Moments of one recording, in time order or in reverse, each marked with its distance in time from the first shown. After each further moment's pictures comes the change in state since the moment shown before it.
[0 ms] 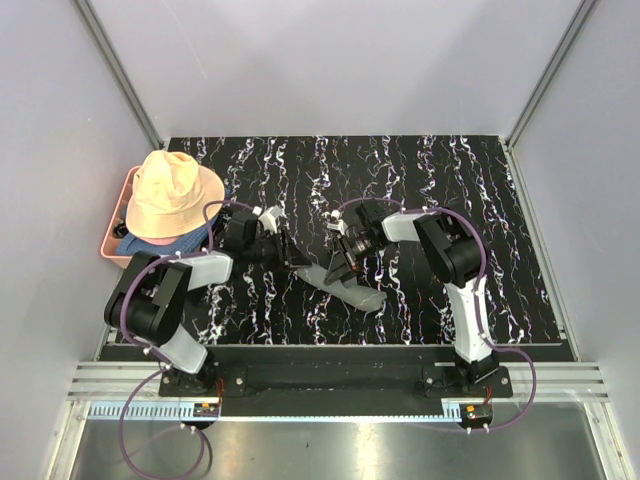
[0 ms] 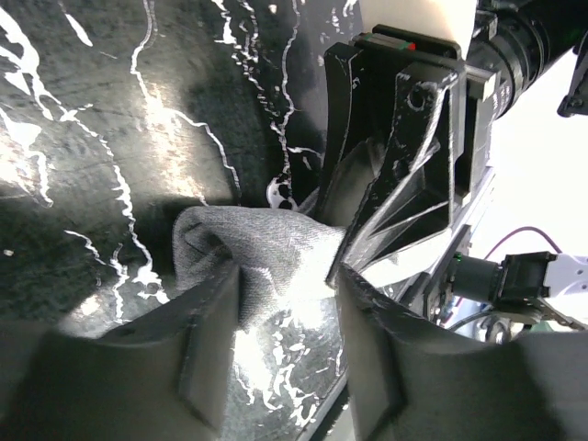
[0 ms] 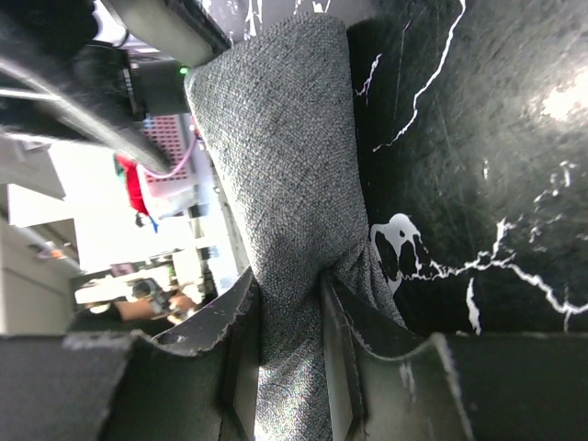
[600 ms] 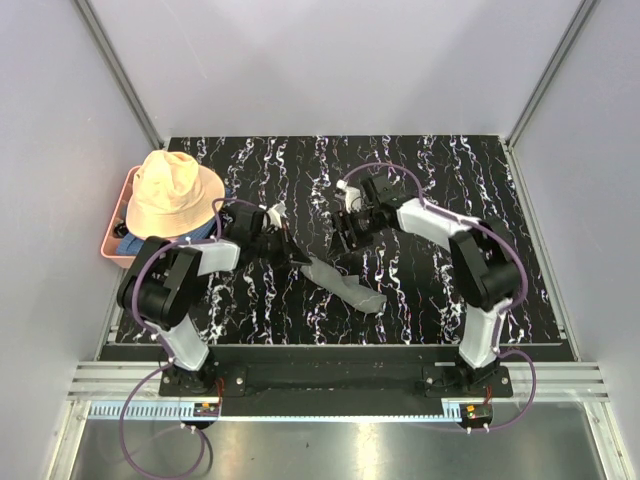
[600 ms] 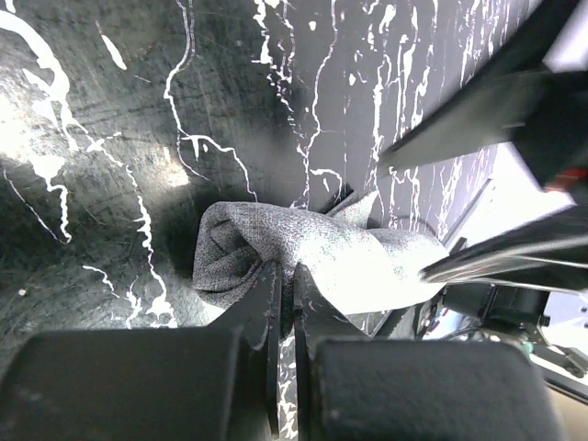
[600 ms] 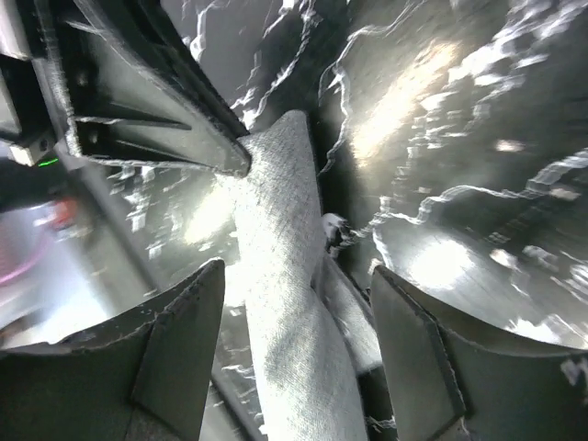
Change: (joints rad) left arm 0.000 0.113 0.108 -0.088 -0.008 -0.031; right arm -0.003 -0.229 0.048 -0.069 0.409 -0.005
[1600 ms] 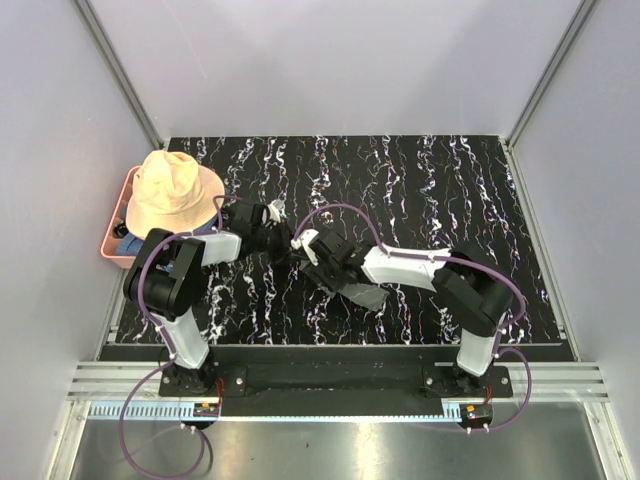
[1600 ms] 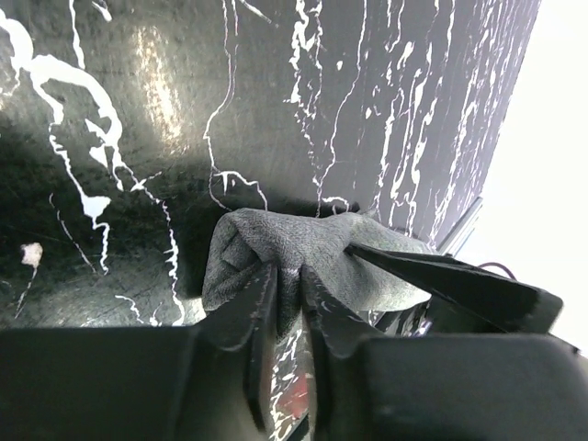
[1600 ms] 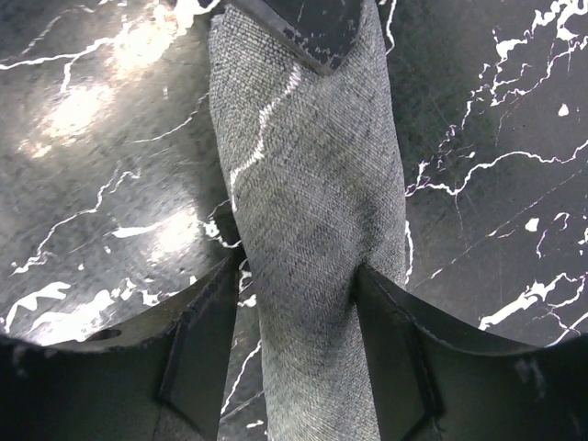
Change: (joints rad) left arm 0.032 0.077 0.094 -0.080 0.009 -0.027; right arm 0.431 -0.127 -0.200 0.120 0.849 -0.176
